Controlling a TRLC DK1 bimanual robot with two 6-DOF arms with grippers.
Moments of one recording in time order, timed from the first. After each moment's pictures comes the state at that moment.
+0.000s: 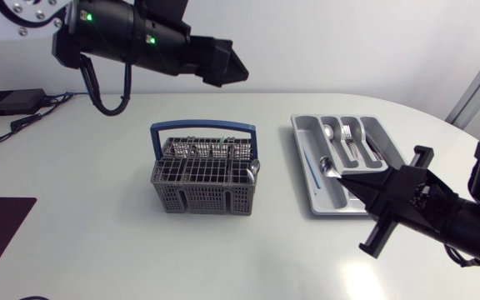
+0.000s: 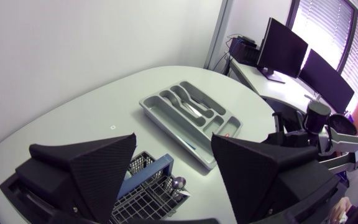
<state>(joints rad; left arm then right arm) -0.52 1.55 1.48 -0.51 0.35 0.05 0.17 0.76 0.37 -0.07 -0.39 -0.77</state>
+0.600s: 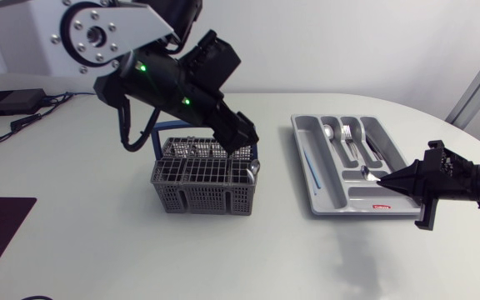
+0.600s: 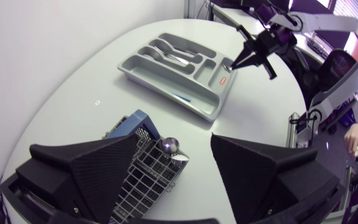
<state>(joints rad) -0.64 1.62 1.44 -0.64 0.26 0.30 -0.42 1.44 0.76 -0.45 -0.77 -1.49</state>
